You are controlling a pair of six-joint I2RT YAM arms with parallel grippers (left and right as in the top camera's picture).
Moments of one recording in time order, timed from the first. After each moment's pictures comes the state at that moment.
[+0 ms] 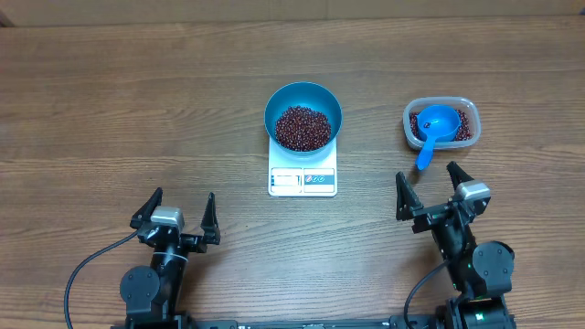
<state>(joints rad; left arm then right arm) 0.07 0.01 0.01 -0.06 0.21 -0.05 0.11 0.32 0.09 0.23 -0.13 0.11</state>
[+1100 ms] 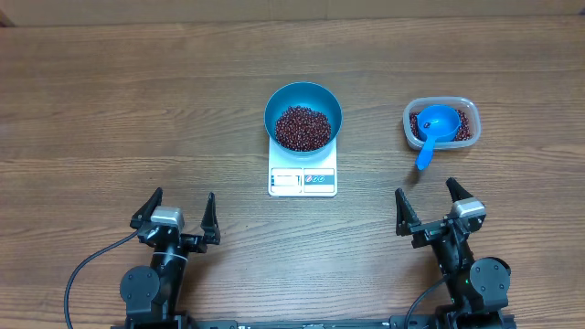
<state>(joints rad) 0.07 0.01 0.01 -0.06 0.21 -0.05 0.11 0.01 0.02 -0.02 -0.12 0.07</state>
